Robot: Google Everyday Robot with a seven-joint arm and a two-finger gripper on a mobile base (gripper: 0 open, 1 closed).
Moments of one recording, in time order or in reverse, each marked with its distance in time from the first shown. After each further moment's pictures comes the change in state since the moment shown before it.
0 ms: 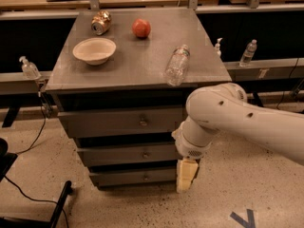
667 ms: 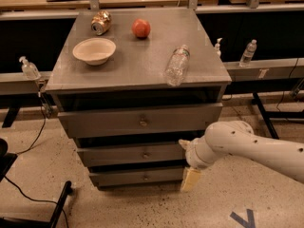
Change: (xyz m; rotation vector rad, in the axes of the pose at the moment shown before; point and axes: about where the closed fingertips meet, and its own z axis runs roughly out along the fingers) arm 0.059 -0.046 0.112 0.132 -0.150 0.015
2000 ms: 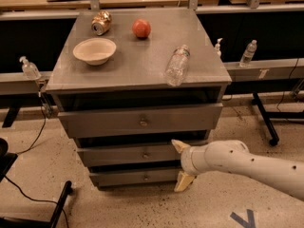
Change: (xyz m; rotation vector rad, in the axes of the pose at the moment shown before) arm -0.003 -0.016 0.048 0.178 -0.123 -0.143
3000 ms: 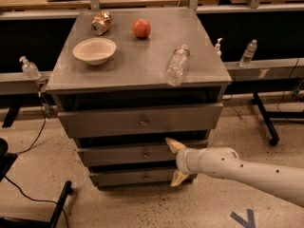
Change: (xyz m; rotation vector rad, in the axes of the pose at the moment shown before) arm 0.013 -0.017 0.051 0.135 -0.046 -0.175
